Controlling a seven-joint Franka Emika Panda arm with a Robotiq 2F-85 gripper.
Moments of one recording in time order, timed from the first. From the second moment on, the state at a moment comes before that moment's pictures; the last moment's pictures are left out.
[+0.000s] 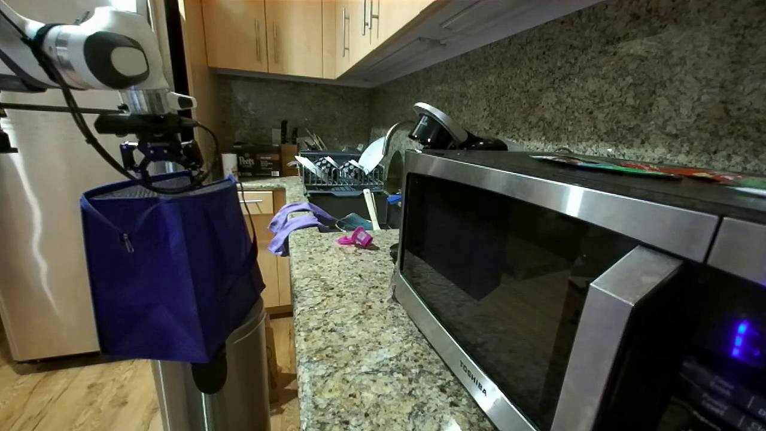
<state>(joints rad) 0.32 0.17 0.35 -1.97 -0.07 2.35 -0.31</state>
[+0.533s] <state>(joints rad) 0.31 0.02 0.29 -1.83 -0.18 2.05 -0.03</state>
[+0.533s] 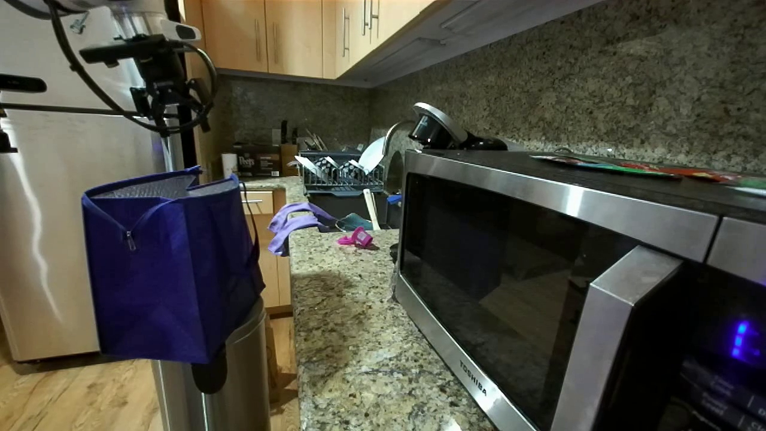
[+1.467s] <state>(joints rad) 0.13 -0.02 0.09 -1.74 -0.09 1.74 0.12</state>
